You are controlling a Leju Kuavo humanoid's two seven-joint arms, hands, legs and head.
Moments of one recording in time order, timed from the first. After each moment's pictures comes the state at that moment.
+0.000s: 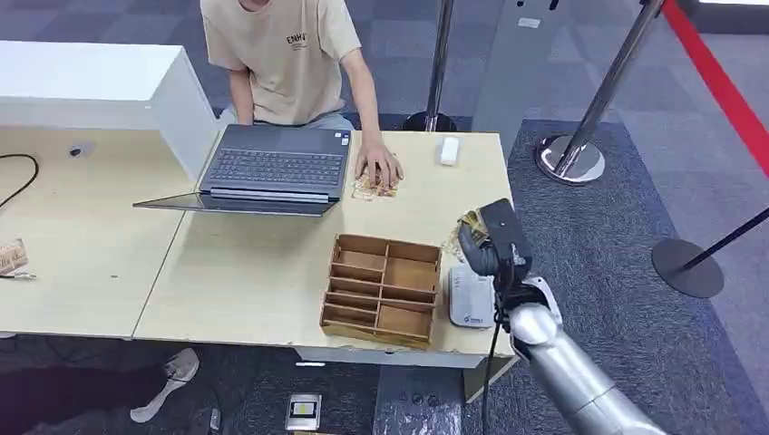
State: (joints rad) left arm -0.12 0.05 -0.81 -0.21 1.06 0.27 -0.26; right arm -0.43 -0.23 0.38 -1.10 0.12 -0.36 -0.08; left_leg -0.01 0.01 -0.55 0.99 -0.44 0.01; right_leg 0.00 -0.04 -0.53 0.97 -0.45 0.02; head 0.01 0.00
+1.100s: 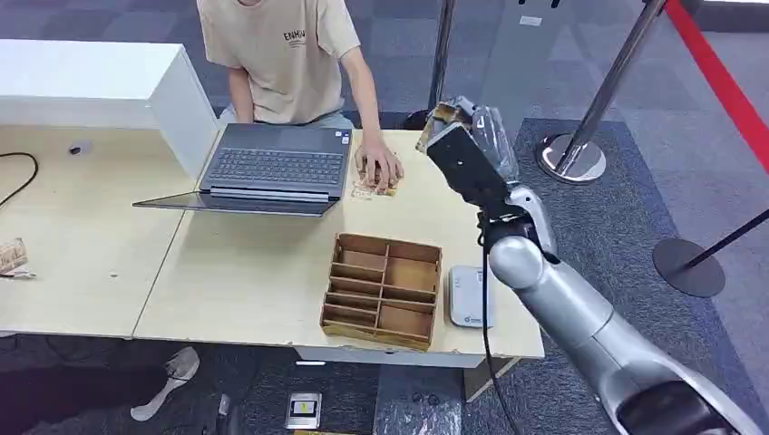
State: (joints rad) left arm -0.17 0.04 -0.82 -0.21 0.98 0.26 -0.21; right arm -0.78 -0.21 0.53 -1.18 0.53 -0.46 -0.07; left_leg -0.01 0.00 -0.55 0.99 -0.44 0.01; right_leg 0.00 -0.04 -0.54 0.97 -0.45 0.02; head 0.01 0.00
